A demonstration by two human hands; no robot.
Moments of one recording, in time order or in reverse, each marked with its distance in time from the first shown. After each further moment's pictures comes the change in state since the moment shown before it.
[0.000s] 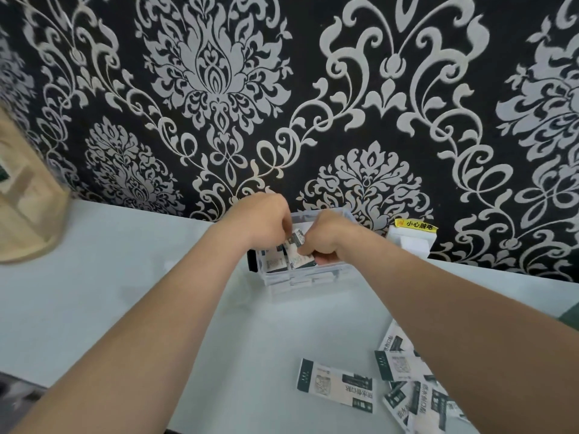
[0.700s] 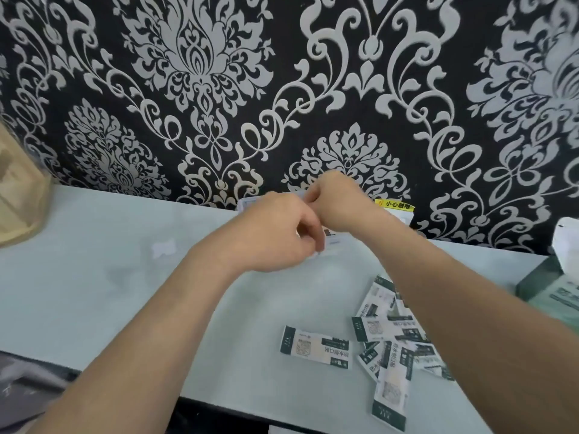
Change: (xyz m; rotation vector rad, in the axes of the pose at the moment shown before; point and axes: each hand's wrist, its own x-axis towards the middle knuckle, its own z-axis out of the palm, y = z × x) left_hand -0.080 0.064 -0.017 -0.290 0.002 0.161; right_hand -0.056 0.006 -0.027 -0.234 0.289 -0.317
